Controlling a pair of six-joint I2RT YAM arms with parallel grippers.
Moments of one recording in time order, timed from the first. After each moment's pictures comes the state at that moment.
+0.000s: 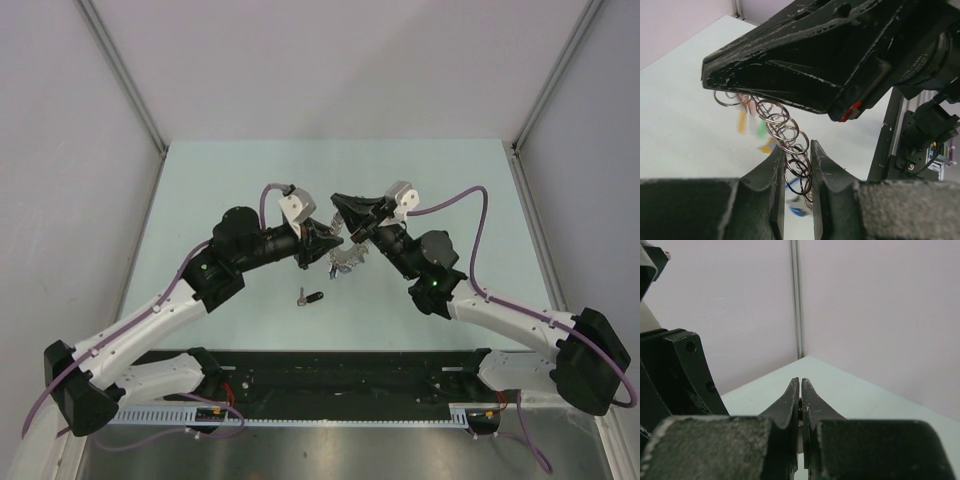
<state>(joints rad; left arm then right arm) -0.79 1.03 0.93 0.03 0.37 -0.08 0.87 1.18 0.75 0.86 0.06 0.04</state>
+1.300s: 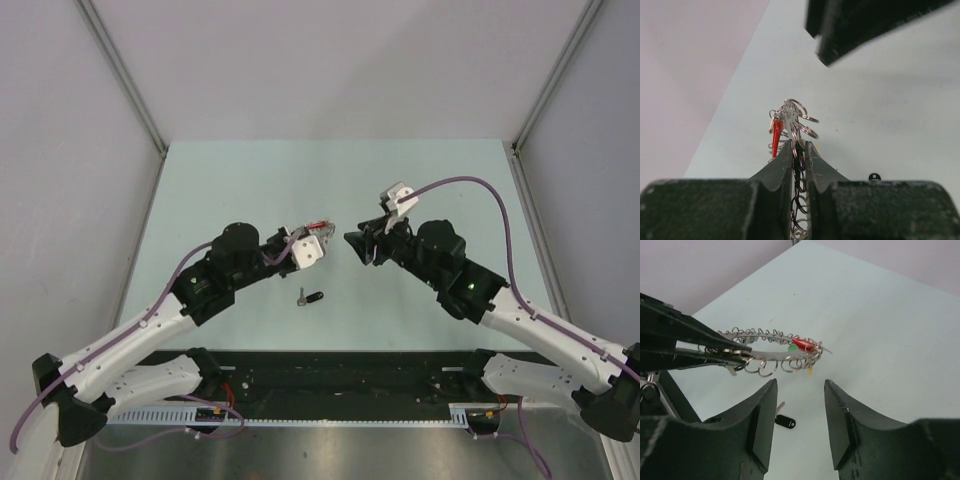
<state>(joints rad) -0.83 0.93 0.89 -0.21 0.12 0.54 0.89 0.98 0.87 0.02 0.10 0.15</state>
